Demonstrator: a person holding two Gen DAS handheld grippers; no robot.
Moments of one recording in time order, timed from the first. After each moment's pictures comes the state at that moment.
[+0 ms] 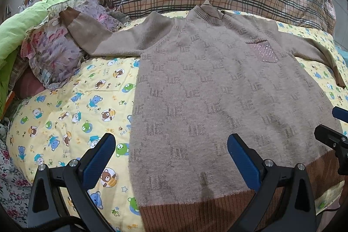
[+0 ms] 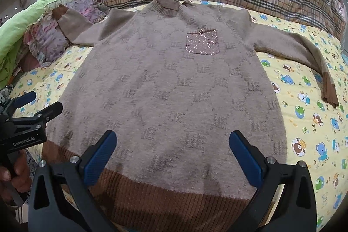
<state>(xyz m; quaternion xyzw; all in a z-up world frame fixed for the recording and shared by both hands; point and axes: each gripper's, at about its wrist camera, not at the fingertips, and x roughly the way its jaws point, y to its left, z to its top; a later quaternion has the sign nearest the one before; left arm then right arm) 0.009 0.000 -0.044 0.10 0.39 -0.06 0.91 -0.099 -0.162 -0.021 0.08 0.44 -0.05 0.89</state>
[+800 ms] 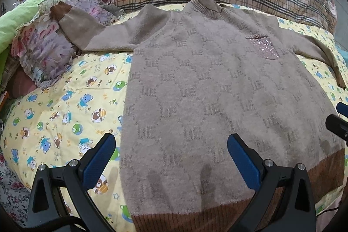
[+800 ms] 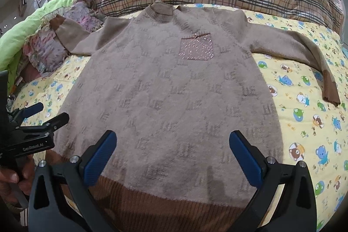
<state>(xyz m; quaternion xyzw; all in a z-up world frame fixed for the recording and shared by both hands) 0.033 -0.008 -0.053 0.10 0.42 -0.07 0.90 -0.095 -0.183 -0.015 0.11 0.42 -0.05 0.90</state>
